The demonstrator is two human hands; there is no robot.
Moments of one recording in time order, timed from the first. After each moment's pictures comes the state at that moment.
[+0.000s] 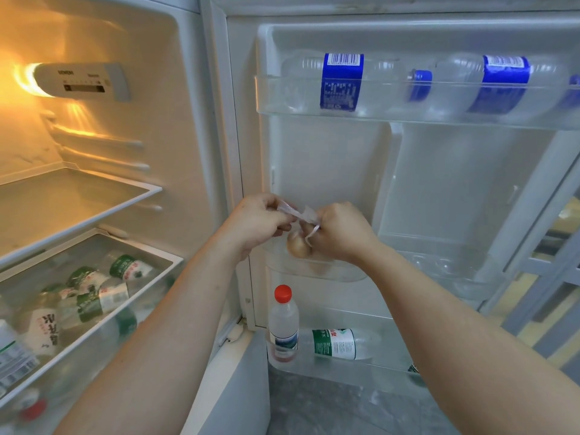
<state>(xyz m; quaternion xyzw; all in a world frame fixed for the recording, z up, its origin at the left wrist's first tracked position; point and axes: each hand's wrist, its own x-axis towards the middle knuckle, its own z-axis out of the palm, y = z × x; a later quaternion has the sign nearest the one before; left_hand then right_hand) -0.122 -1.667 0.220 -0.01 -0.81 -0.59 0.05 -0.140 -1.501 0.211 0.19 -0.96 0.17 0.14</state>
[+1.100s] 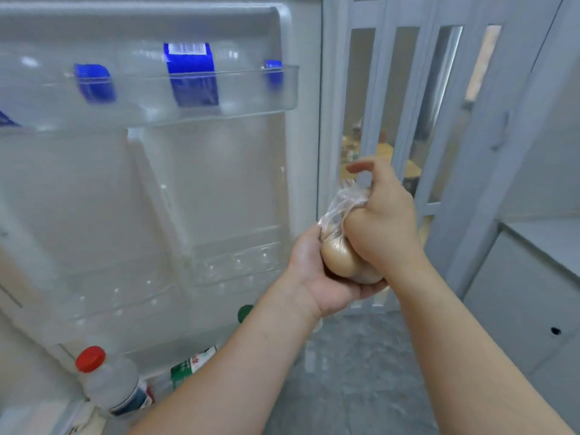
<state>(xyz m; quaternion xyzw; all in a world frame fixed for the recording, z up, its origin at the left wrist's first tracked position) -0.055 -1.326 0.211 0.01 -0.37 -0.79 -0.48 -0.020 -1.237 0.242 -0.09 -0.82 0.43 0.38</state>
